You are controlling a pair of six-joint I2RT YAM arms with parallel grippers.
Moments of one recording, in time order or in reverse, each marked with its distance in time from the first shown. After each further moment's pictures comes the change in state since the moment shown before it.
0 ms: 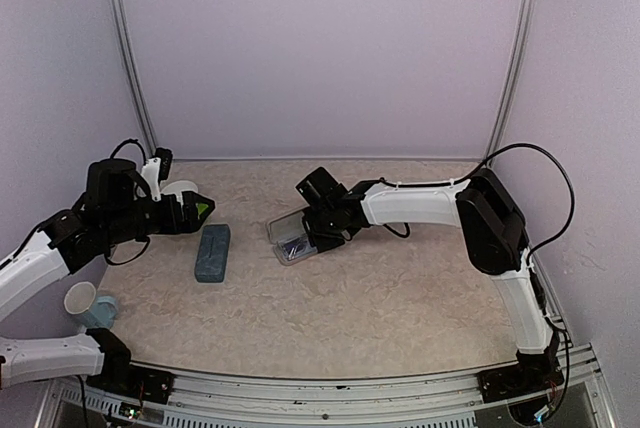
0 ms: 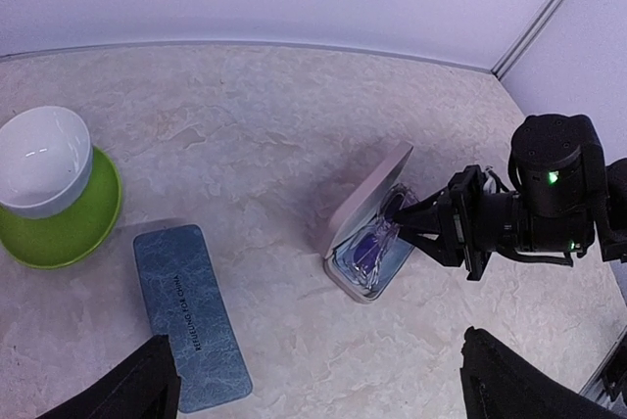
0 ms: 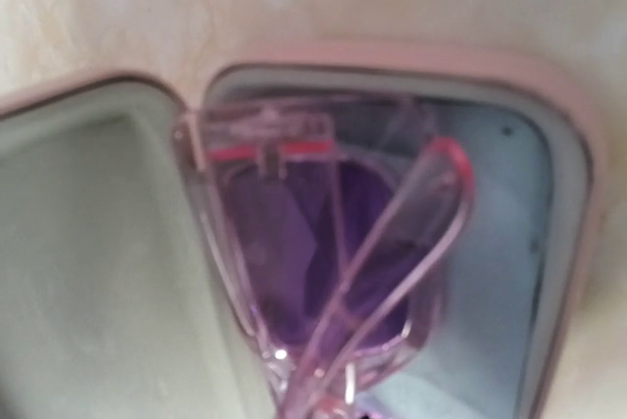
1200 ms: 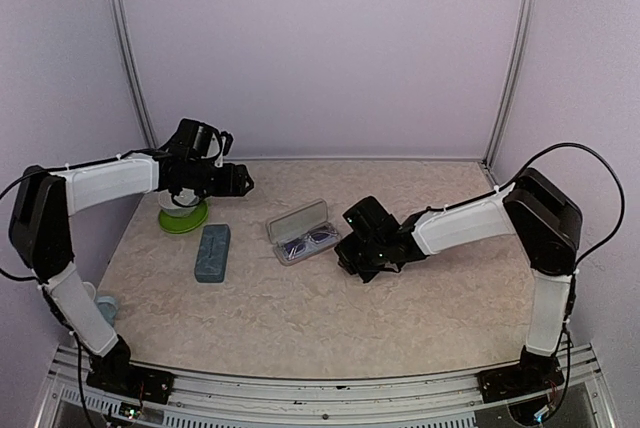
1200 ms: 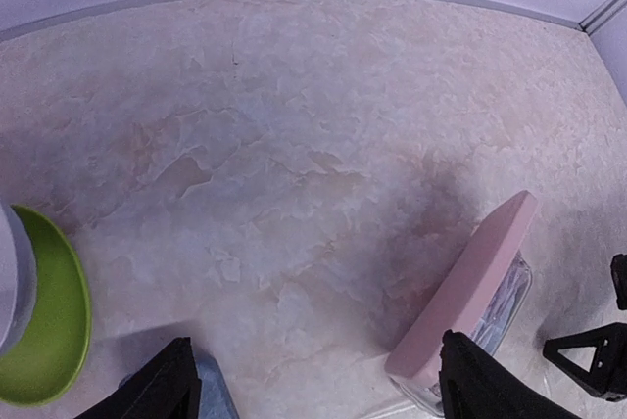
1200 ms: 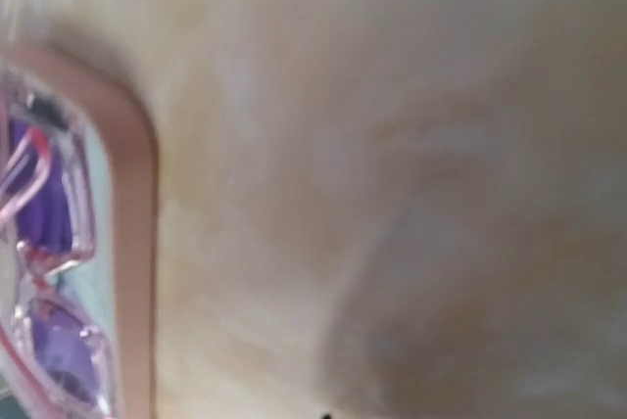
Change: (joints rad) left arm 0.101 0.767 0.455 0.053 0.065 0.101; right arm -0.026 -0.345 -0.654 0.328 -0.102 -0.324
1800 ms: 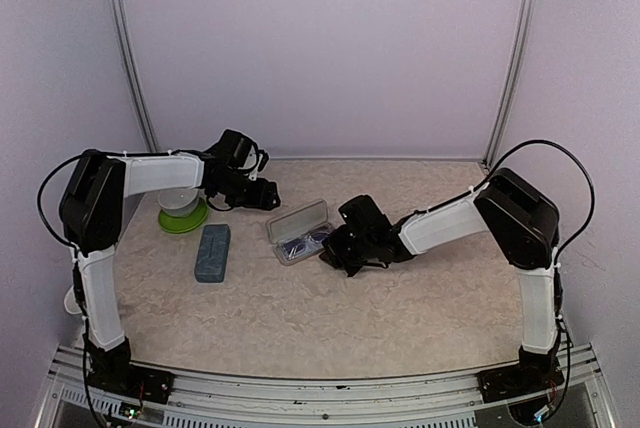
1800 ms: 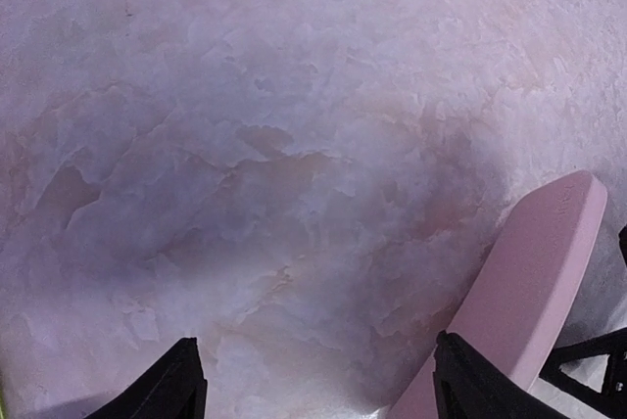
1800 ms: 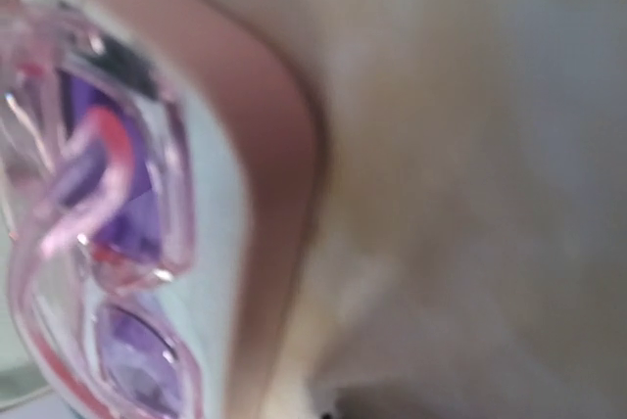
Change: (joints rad) left arm -0.062 0.364 0.254 -0.057 0.034 0.062; right arm -0.033 0.143 0.058 0.238 -0.163 -0.031
